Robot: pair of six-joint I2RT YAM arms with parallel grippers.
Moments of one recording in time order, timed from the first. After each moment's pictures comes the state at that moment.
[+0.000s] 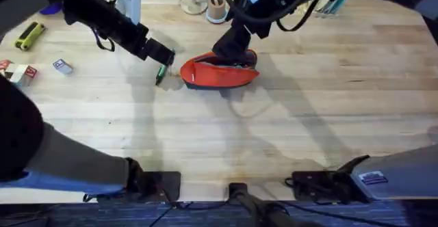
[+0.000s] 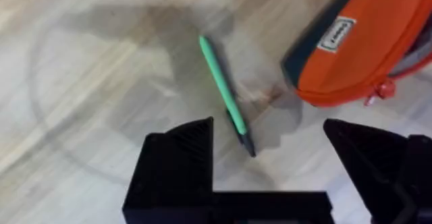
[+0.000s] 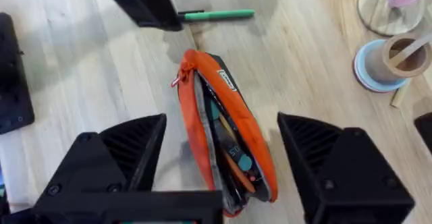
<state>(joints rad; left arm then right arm) 0.15 1.69 1.30 -1.01 0.45 0.74 0.49 1.65 1.51 -0.82 -0.50 -0.55</state>
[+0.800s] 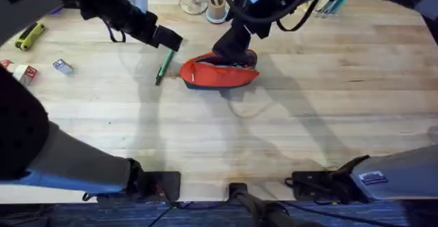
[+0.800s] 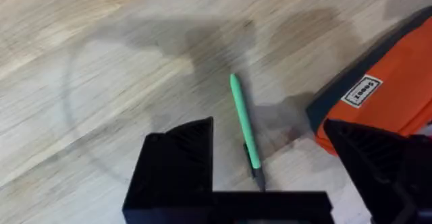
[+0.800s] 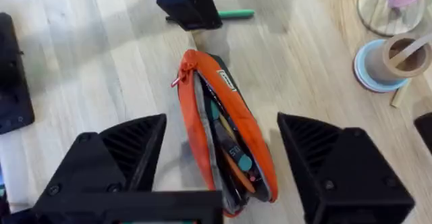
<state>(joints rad) 0.08 1.70 1.30 -0.82 0.37 0.52 0.49 1.65 1.51 -0.82 -0.50 -0.55</state>
